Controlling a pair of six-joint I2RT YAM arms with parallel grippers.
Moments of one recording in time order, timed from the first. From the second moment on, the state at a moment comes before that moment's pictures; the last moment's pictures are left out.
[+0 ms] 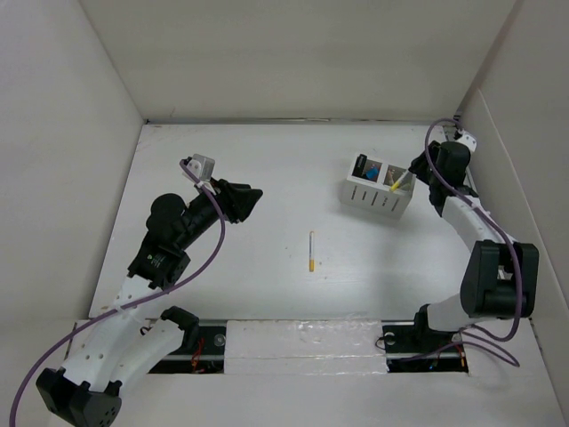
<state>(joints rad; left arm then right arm) -0.46 0.74 0.76 0.00 0.27 -0.43 -0.09 1.44 0.95 0.08 0.11 0.50</state>
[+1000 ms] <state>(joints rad) -0.46 0.75 0.76 0.00 0.27 -0.43 -0.04 1.56 1.01 0.09 0.22 0.48</state>
